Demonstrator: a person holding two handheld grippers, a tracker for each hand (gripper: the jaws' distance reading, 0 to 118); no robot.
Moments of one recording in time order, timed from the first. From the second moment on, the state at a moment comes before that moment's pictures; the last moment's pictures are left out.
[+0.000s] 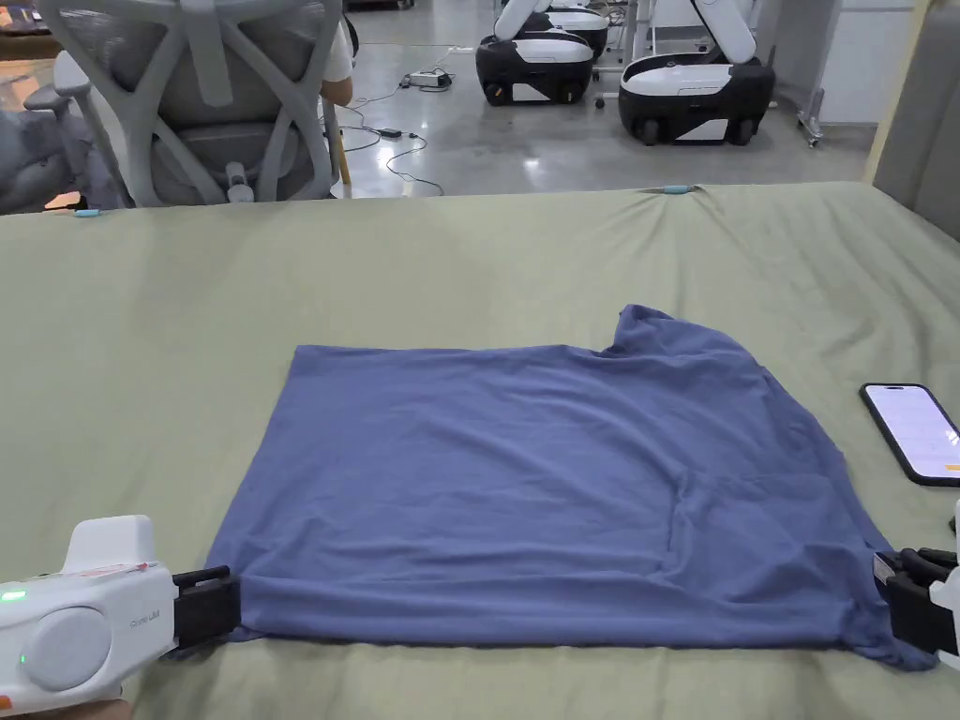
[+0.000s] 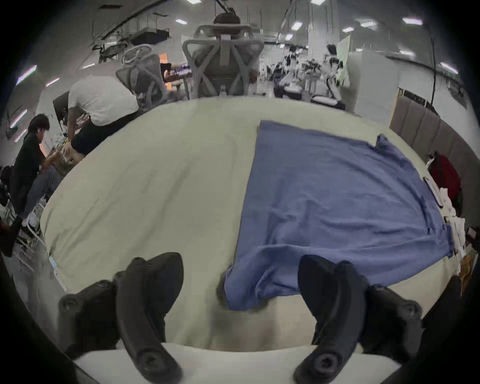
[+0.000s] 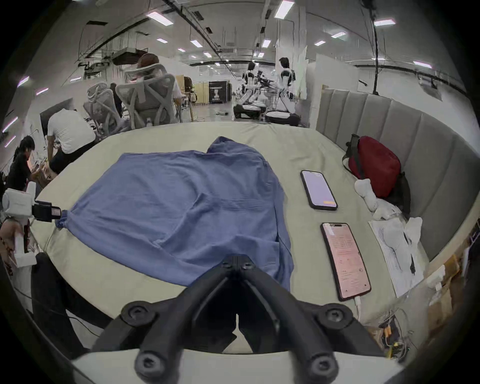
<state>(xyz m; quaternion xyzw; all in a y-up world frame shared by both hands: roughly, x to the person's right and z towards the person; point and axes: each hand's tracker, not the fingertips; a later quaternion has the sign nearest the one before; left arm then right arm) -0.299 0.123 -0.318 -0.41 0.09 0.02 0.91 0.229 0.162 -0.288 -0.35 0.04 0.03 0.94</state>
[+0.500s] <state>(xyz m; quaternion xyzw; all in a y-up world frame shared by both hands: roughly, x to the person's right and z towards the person) -0.278 0.105 -0.341 -0.46 0.04 -0.01 0.89 0.230 0.138 -0.309 -0.39 0.01 0.05 0.92</state>
